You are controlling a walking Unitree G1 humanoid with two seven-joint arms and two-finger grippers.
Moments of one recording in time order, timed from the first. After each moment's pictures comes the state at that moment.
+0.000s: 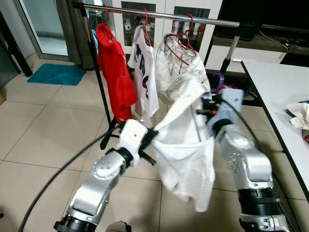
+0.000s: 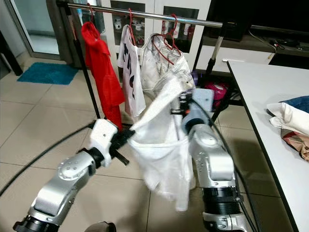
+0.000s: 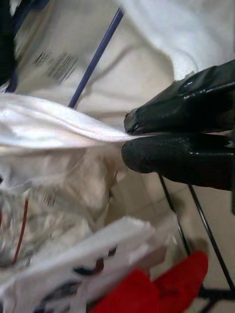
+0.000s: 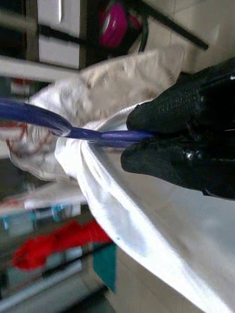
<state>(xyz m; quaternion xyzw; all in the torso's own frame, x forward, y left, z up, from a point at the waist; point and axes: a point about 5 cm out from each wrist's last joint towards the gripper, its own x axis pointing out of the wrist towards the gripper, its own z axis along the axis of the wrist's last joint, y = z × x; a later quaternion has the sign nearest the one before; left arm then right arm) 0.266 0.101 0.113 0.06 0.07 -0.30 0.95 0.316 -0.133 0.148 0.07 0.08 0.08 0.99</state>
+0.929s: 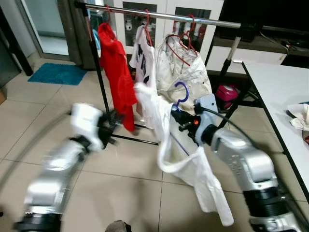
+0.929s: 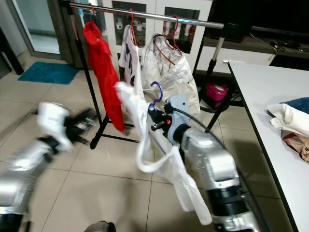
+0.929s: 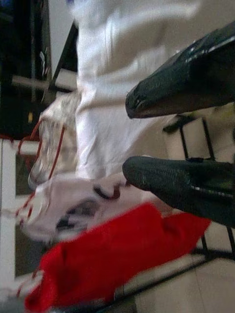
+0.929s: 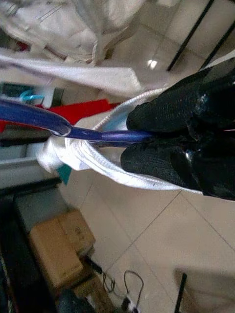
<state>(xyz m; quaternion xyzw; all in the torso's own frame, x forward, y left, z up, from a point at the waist) 0.275 0.197 0.148 0.02 0.02 -0.23 0.97 0.301 -0.111 0.148 0.05 0.12 0.33 0.94</state>
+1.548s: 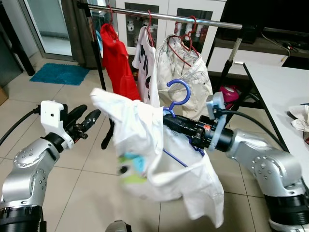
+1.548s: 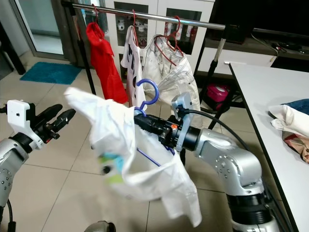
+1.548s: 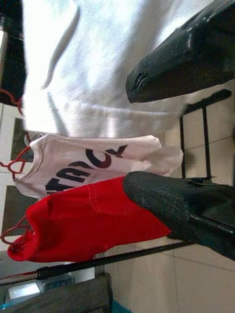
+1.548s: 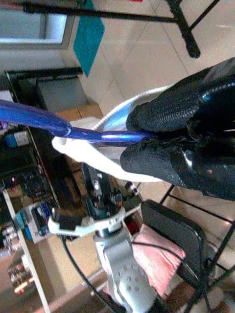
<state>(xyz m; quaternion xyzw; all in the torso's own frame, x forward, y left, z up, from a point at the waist) 0.281 0.246 0.143 -0.02 0.03 -0.18 0.98 0.266 -0.116 0.179 0.14 0.09 0.53 0.83</state>
